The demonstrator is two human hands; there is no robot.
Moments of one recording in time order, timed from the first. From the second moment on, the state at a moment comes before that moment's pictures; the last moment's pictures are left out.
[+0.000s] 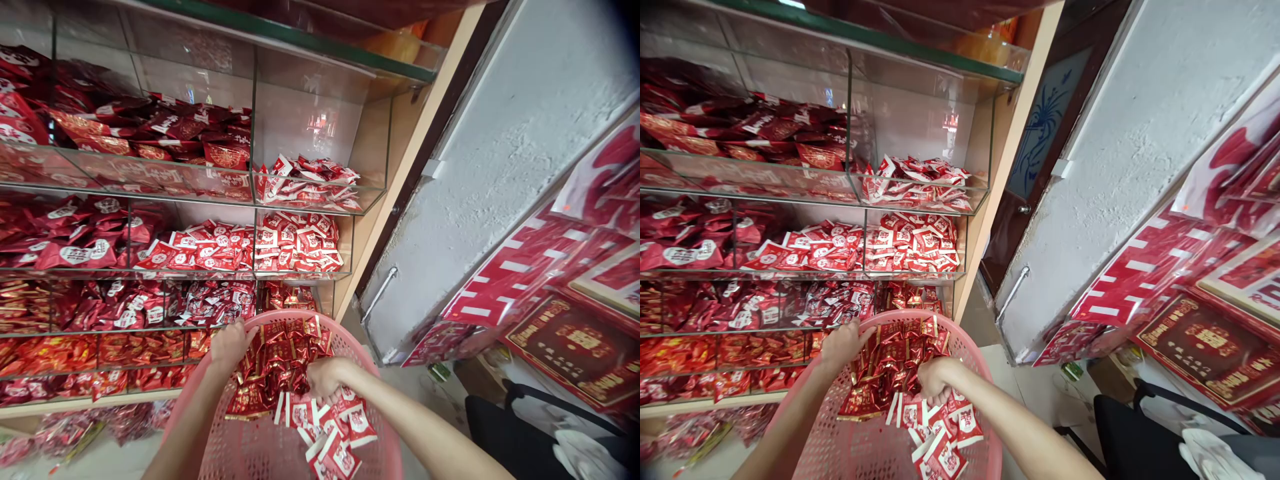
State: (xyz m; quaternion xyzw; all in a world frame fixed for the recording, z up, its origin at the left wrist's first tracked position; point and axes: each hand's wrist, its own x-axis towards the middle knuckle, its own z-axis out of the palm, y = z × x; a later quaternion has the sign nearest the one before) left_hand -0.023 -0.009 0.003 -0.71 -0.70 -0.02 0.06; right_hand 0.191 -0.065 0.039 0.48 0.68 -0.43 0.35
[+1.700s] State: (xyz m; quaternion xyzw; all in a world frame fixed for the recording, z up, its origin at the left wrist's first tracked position) left_hand -0.023 -0.010 0.009 -0.71 -0.71 -0.02 0.01; right_hand 0.214 -0.036 0.200 0.45 0.76 -0.10 -0.45
